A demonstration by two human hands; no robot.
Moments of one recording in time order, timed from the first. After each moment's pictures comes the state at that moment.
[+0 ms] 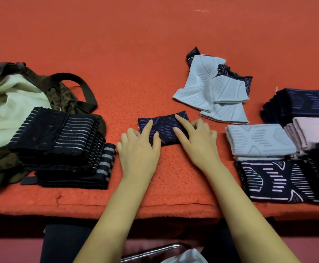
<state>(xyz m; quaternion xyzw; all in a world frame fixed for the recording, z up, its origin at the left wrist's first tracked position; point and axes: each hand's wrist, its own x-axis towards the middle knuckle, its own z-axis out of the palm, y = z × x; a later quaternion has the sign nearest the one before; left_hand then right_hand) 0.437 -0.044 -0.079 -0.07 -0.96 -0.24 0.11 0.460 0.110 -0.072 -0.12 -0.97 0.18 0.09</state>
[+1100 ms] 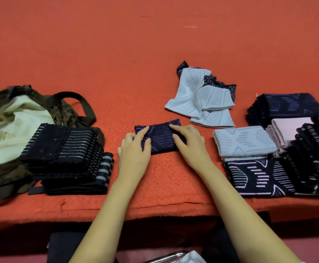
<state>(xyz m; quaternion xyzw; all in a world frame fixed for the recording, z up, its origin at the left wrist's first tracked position) 0.429 -0.051 -0.066 -0.12 -0.92 -0.37 0.04 0.465 0.112 -0.069 -0.09 -0.91 0.37 0.15</state>
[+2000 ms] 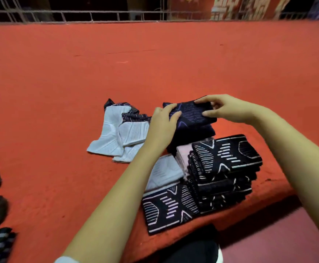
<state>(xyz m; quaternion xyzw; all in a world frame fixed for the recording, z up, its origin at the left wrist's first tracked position) 0.436 0.235 0.047 -0.37 -0.80 -0.48 -0.01 0.546 0.393 0.119 -0.15 -0.93 0.34 0.04</state>
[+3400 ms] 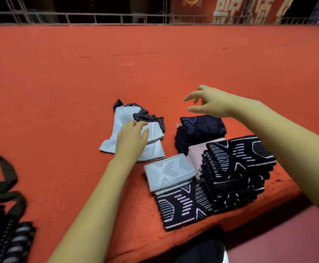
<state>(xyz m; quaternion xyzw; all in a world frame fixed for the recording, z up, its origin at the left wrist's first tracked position) 0.388 0.147 0.012 -0.33 -0.88 -0.32 0.08 0.503 0.353 0.136 -0.09 -0.99 0.11 0.03</state>
